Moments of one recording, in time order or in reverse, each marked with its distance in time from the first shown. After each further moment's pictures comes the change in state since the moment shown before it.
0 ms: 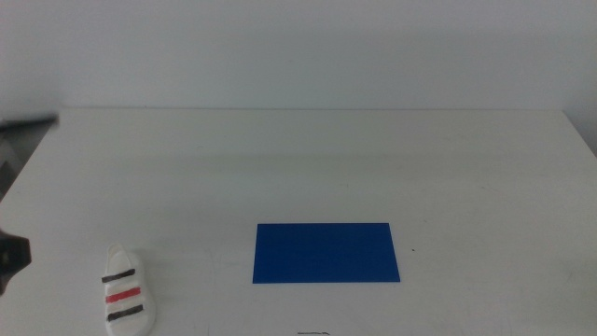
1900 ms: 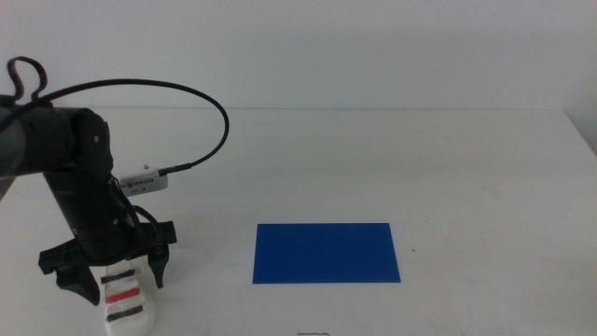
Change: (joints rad) left arm -0.131 1.127 -0.338 -0.060 0.048 -0.276; right arm 0.000 0.000 0.000 0.000 0.000 0.000
